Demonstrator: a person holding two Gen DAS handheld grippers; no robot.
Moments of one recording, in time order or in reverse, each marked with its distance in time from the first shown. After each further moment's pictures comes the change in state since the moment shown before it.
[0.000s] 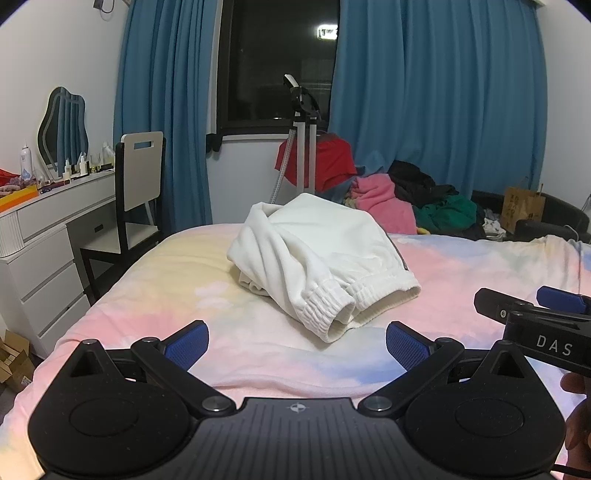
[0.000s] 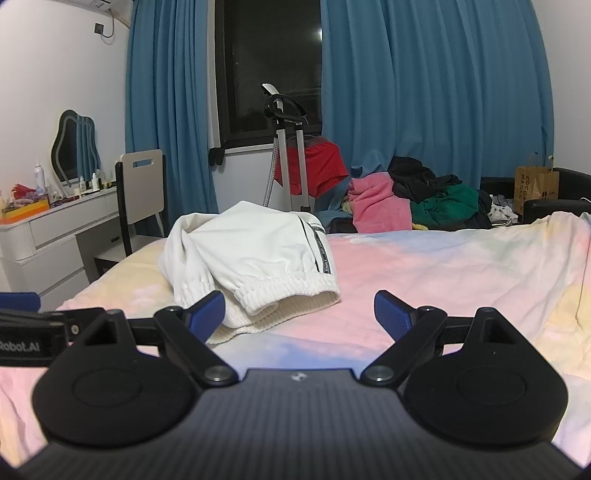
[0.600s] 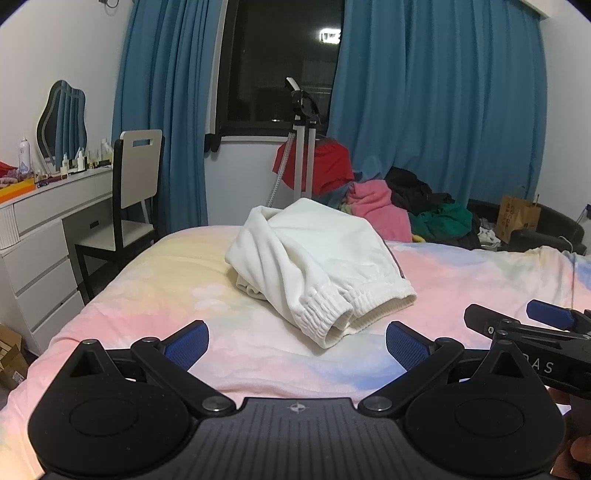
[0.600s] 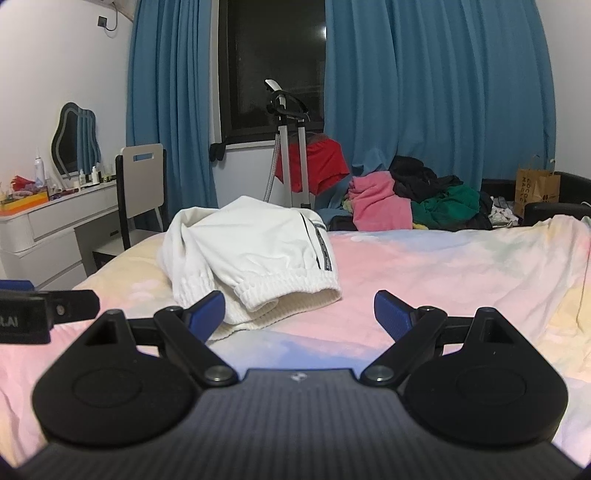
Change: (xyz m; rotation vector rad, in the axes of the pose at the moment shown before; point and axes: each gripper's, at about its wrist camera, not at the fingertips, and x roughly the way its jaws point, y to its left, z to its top) left arm -0.001 0.006 0.004 -0.030 -0.015 -0.017; right arm 0.003 0.003 -0.001 -0.024 0.003 -0.005
